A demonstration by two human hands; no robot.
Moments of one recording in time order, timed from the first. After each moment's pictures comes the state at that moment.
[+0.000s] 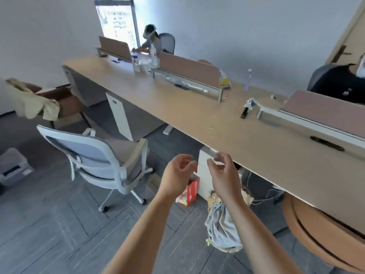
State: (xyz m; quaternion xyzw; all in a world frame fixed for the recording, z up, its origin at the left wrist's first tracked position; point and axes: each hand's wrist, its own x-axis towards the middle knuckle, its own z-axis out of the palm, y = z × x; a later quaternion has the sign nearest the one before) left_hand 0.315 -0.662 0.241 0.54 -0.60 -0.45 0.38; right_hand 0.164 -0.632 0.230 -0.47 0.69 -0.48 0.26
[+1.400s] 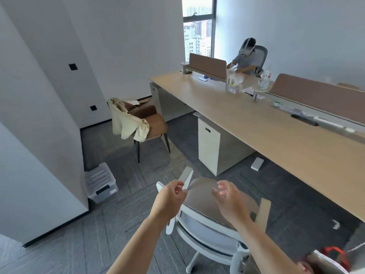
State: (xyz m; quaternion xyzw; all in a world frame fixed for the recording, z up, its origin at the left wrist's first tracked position) left_hand 0.960 -1.095 0.207 0.72 -0.56 -0.30 0.29; right_hand 0.751 -1.127 0.168 -0.65 0.61 -0.31 0.33
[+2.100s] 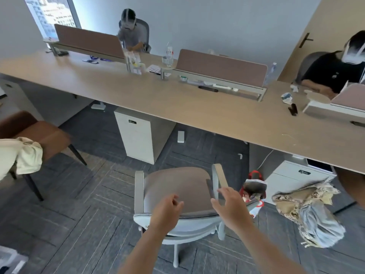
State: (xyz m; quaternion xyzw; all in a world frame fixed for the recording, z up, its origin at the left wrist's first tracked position) left_hand 1.039 -1.234 0.093 0.50 -0.75 -0.42 0.09; right_hand 0.838 -1.117 0.105 -0.48 0.85 -0.19 0.12
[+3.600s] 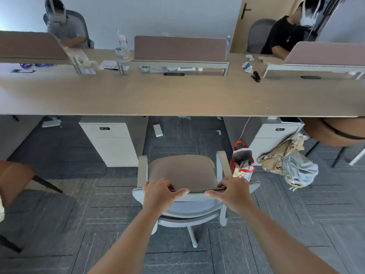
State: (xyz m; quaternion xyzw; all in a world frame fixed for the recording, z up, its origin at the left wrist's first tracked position) left_hand 1.078 -1.353 0.078 0.36 -0.90 -0.23 0.02; right_hand 0.905 -1.155 0.077 -0.35 0.92 -0.15 0.08
